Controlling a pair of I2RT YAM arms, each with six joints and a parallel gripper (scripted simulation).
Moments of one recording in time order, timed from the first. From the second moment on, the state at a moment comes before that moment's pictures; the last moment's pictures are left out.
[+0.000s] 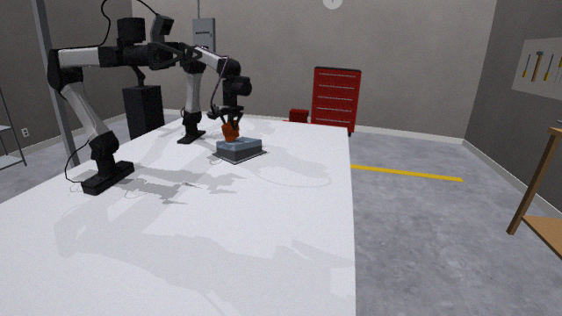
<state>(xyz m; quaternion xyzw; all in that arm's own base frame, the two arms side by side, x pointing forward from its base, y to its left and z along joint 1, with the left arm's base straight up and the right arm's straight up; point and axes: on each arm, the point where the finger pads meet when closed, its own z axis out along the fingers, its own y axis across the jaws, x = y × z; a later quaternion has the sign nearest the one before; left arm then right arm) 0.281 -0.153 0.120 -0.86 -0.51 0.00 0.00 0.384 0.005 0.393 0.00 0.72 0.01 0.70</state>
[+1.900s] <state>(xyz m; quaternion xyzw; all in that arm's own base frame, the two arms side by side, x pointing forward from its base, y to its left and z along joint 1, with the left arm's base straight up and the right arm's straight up) 0.309 -0.119 0.160 -0.85 -0.50 0.10 -0.13 0.321 0.158 0.288 -0.52 0.67 0.31 0.43</state>
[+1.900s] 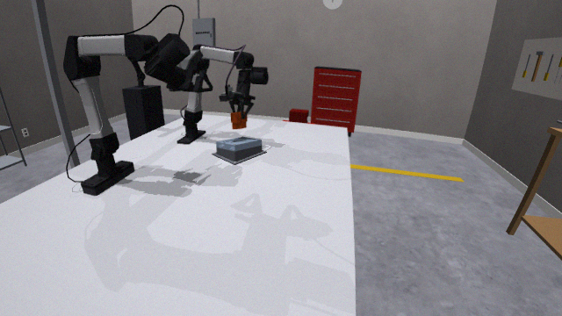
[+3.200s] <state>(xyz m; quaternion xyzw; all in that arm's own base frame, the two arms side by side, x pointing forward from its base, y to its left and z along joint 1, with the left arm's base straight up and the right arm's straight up) 0.311 -0.132 0.119 -0.86 -0.49 0.11 -0.14 0.313 0.160 0.286 -0.53 0.66 0.33 0.42</state>
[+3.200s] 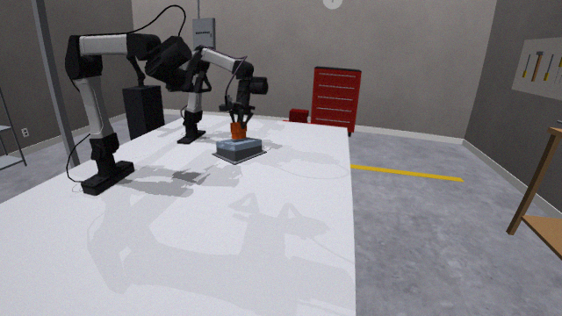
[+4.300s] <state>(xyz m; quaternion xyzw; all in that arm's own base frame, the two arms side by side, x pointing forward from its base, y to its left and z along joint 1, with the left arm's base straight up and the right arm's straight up) 0.310 -0.132 0.106 -0.86 -0.49 0.11 -0.14 0.313 0.160 0.286 -0.53 0.66 0.33 0.42</state>
